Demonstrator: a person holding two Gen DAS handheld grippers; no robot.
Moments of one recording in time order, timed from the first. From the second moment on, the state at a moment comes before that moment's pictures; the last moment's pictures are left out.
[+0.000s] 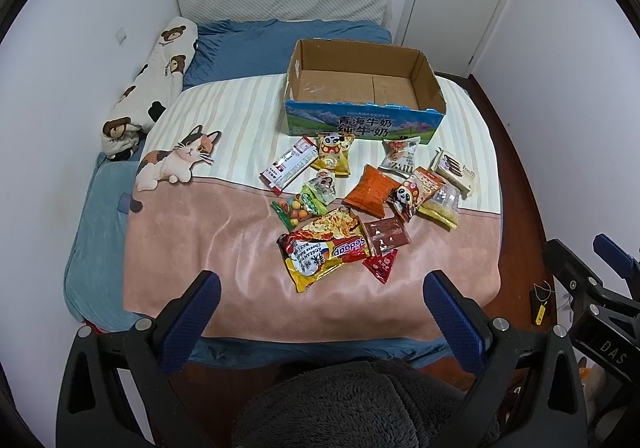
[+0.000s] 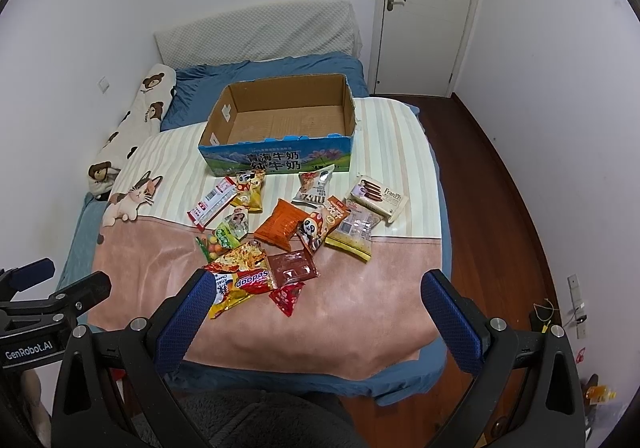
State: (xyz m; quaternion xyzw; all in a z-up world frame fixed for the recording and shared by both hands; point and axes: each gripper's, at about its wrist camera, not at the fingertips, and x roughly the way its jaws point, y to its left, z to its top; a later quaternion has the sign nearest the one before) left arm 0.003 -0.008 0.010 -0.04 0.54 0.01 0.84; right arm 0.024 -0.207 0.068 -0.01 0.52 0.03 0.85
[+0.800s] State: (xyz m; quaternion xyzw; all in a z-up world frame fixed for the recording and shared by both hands) left arm 0.129 -0.024 -0.248 0.24 0.63 -0.06 0.74; right arm 0.117 -0.222 -0.220 0.13 0.70 0.01 0.70
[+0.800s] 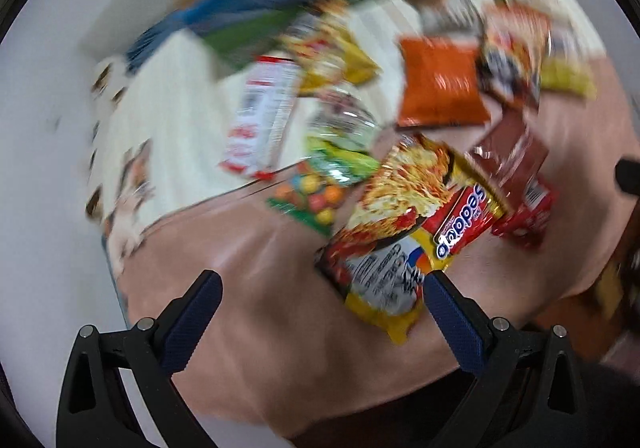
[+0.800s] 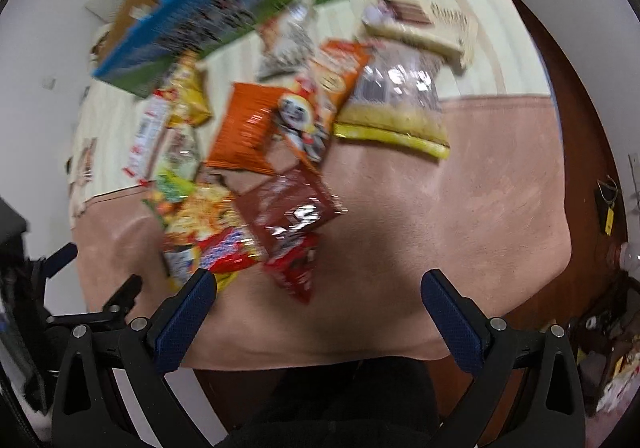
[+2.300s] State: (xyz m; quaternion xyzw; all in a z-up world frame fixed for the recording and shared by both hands) left arm 0.198 0.110 -0.342 -0.09 0.72 -0.02 0.69; right arm 0.213 -0.010 -0.316 -0.12 0.73 0.12 0.66
